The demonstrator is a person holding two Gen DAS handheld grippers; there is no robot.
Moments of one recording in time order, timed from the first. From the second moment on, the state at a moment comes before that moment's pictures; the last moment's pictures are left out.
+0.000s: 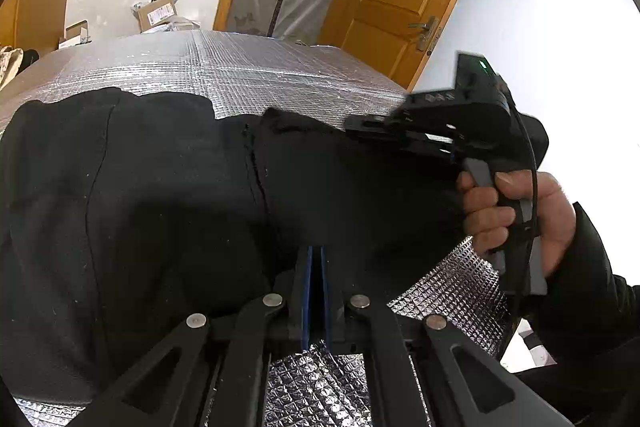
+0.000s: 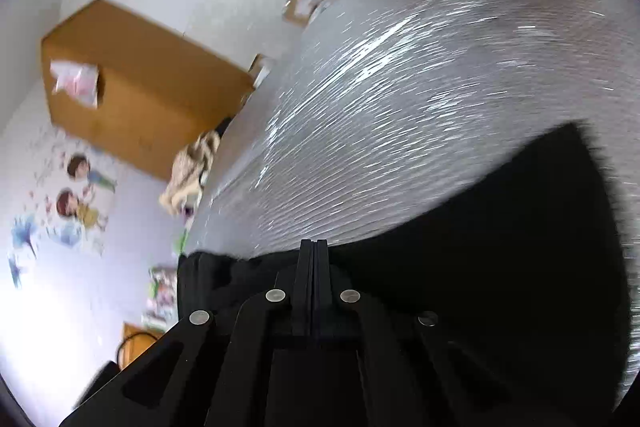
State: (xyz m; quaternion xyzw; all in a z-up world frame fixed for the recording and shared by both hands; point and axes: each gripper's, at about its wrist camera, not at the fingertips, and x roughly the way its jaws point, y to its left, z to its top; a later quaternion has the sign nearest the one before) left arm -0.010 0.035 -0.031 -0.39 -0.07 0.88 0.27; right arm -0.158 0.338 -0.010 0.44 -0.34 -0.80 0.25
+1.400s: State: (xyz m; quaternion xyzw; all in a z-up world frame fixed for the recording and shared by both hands) left arm -0.005 0.032 -0.020 -0.38 -0.06 0.88 0.27; right arm -0.053 0.423 -0.007 0.39 -0.37 -0.82 0.21
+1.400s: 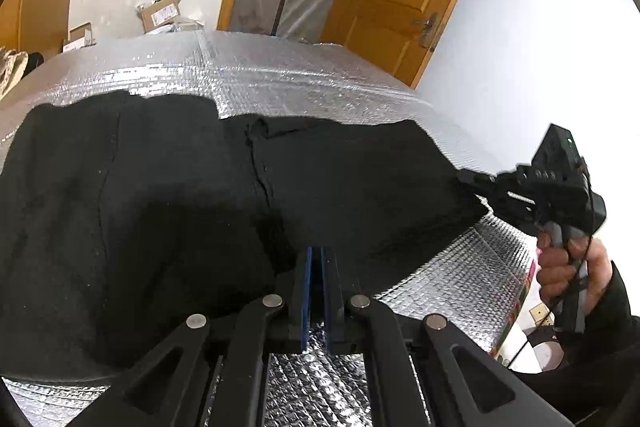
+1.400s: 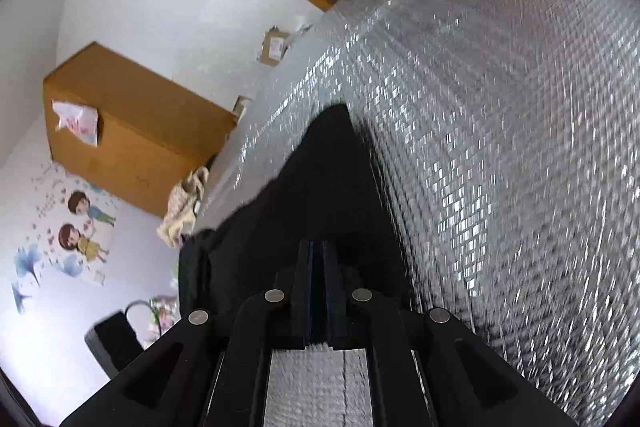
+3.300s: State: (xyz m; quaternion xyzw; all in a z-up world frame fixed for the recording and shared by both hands) left arm -0.018 -0.034 -0.021 -0.37 -0.09 0.92 0.13; right arm -0.061 0.410 -0.006 0.36 -0.23 -0.89 0.16
